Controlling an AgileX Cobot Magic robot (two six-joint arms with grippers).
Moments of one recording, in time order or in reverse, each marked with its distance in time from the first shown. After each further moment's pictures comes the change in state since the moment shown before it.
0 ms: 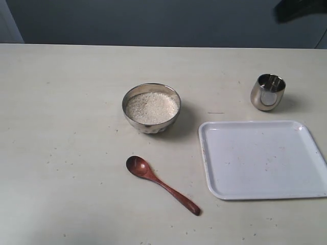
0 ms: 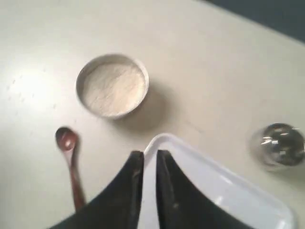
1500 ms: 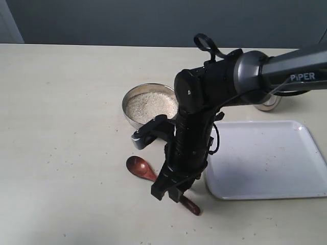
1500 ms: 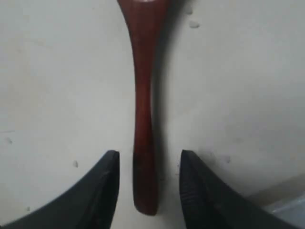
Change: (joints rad) left arm 0.000 0.000 0.000 0.000 0.000 0.000; right arm 0.574 0.656 0.202 -0.167 -0.178 0.158
